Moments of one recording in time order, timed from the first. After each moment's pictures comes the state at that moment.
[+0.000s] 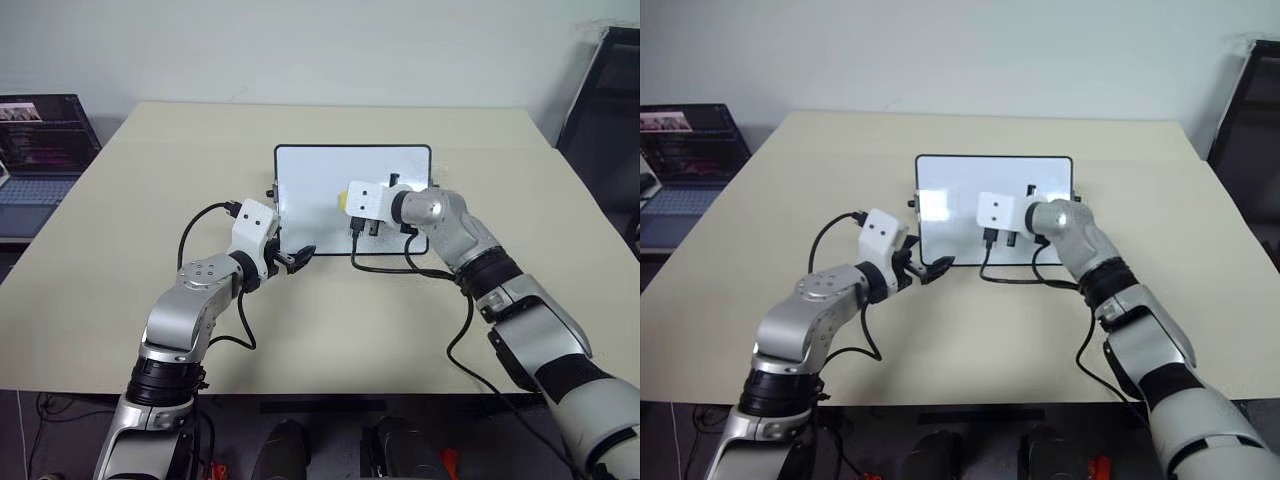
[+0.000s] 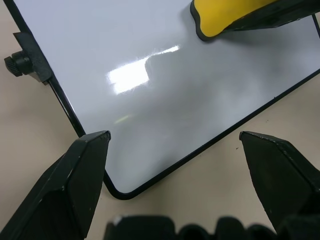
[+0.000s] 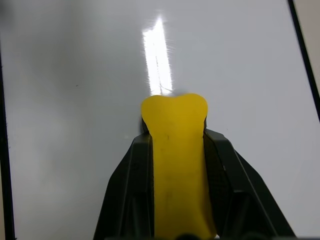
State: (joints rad) left arm -0.45 0.45 -0.03 -0.19 -0.26 0.78 -0.46; right arm -1.04 -0.31 0.40 0.64 -0.41 0.04 0.64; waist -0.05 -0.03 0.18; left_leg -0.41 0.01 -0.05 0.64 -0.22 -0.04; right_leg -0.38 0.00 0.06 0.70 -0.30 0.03
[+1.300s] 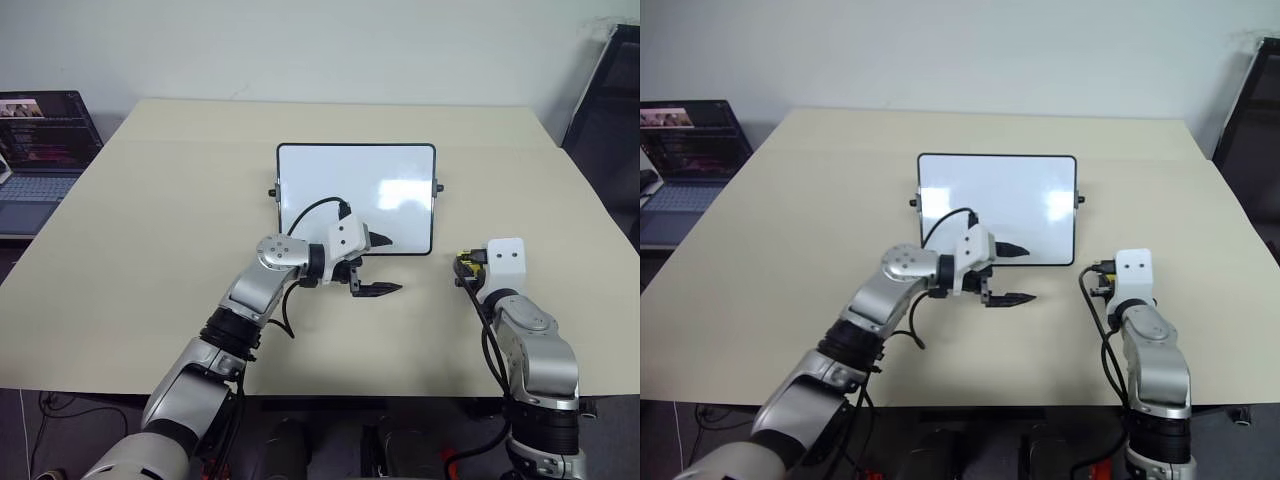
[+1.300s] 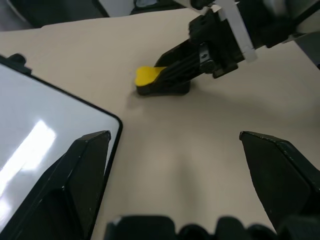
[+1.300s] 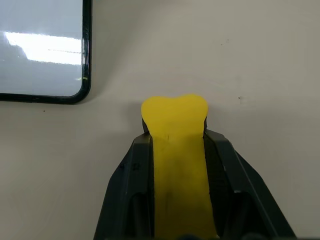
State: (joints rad) left arm -0.73 0.30 -0.35 0.33 -0.14 0.06 -1.07; right arm -0.25 -0.13 -0.20 -0.34 -0.08 0.88 0.18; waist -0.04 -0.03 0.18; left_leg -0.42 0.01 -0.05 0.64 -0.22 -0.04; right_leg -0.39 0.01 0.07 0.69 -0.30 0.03
